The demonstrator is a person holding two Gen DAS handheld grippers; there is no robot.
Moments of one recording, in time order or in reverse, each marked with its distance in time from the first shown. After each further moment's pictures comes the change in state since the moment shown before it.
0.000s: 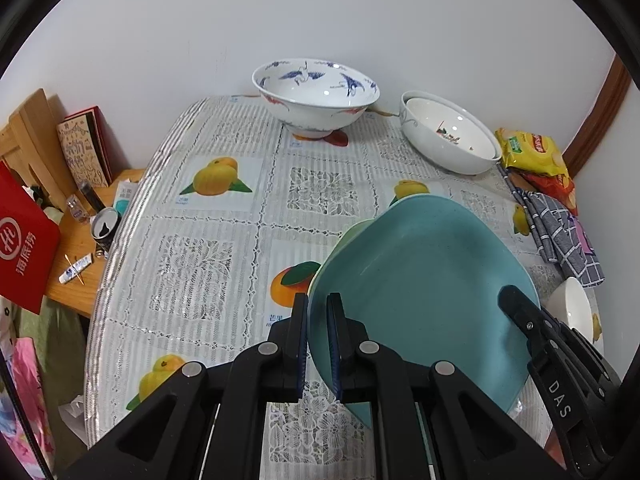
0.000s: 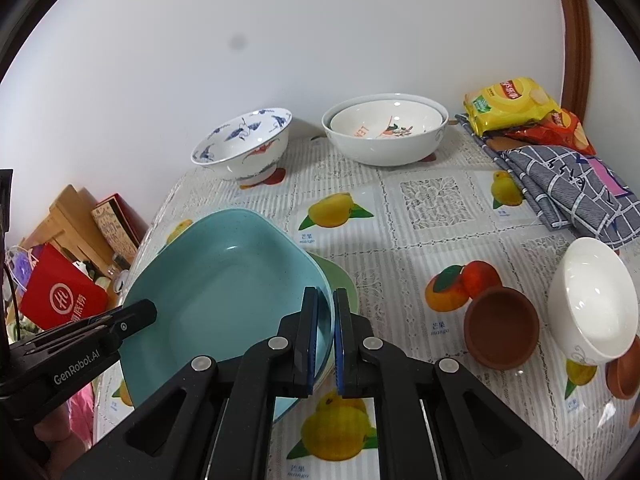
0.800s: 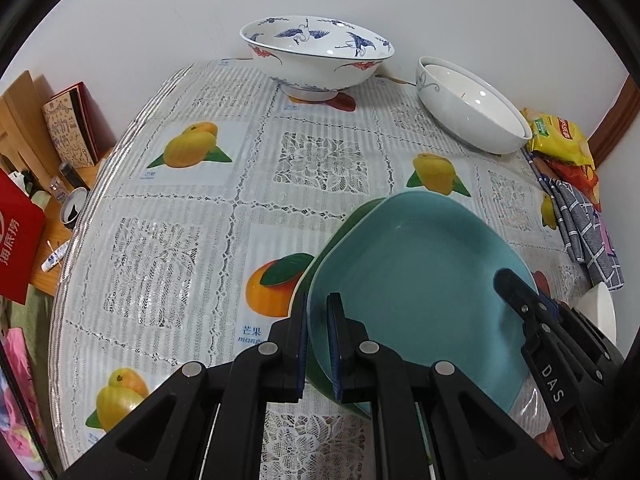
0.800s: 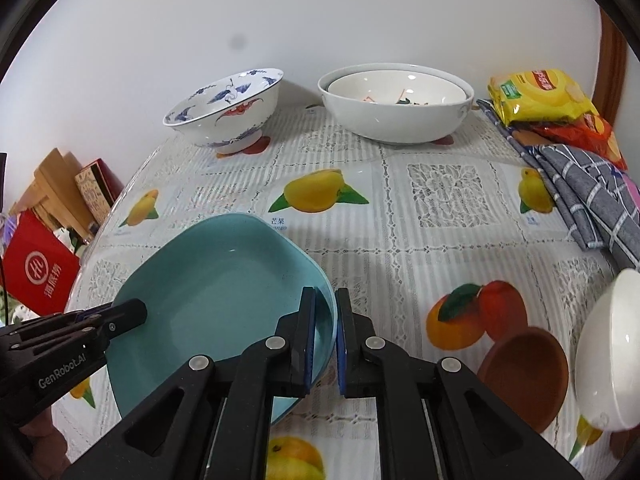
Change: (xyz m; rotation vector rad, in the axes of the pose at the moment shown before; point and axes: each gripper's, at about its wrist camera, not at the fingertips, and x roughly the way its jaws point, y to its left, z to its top) left arm 0.059 -0.008 0.004 -0.018 0.076 0.016; right arm 0.069 -0.017 0.008 -0.102 0.071 -0.005
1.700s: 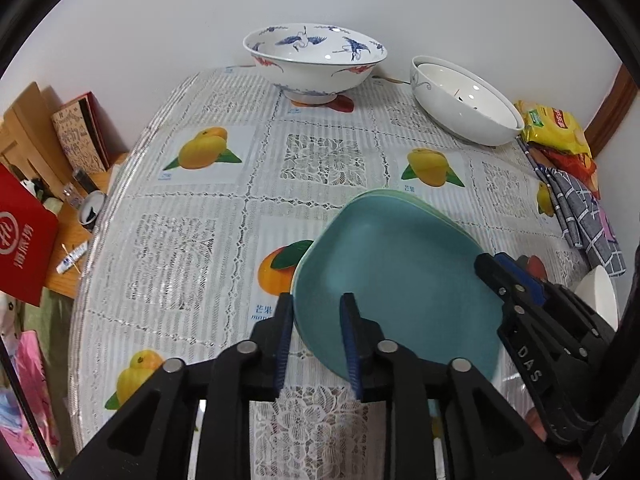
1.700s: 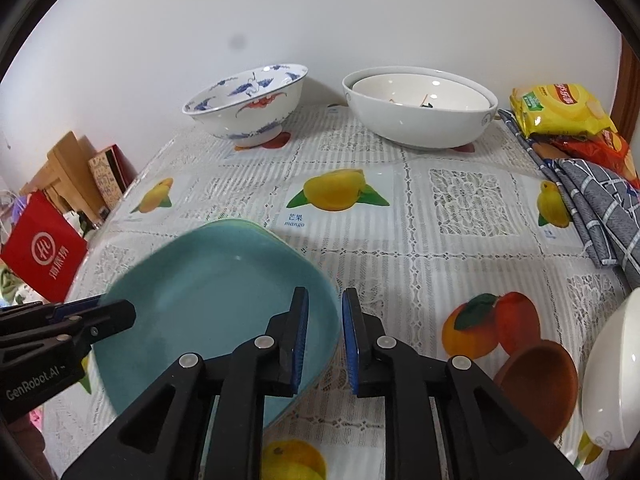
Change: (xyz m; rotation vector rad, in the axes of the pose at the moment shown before) left arm -0.025 -0.004 -0.011 0.034 -0.004 0.037; right arm 0.000 0.005 -0.002 -0.058 -0.008 0.038
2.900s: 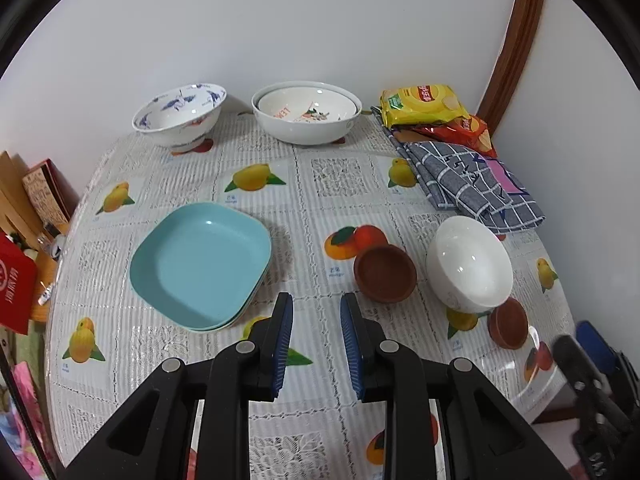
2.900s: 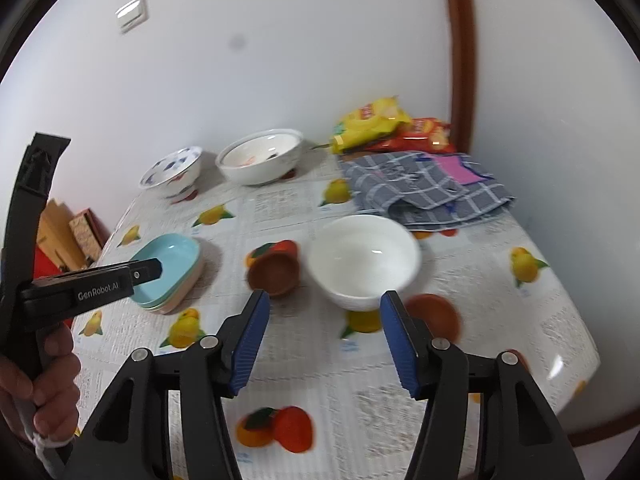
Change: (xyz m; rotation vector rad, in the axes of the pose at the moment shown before) left arm -0.098 -0.162 -0.056 0.162 -0.107 -0.104; right arm -0.240 -0.140 -0.093 0.202 -0.149 -0.183
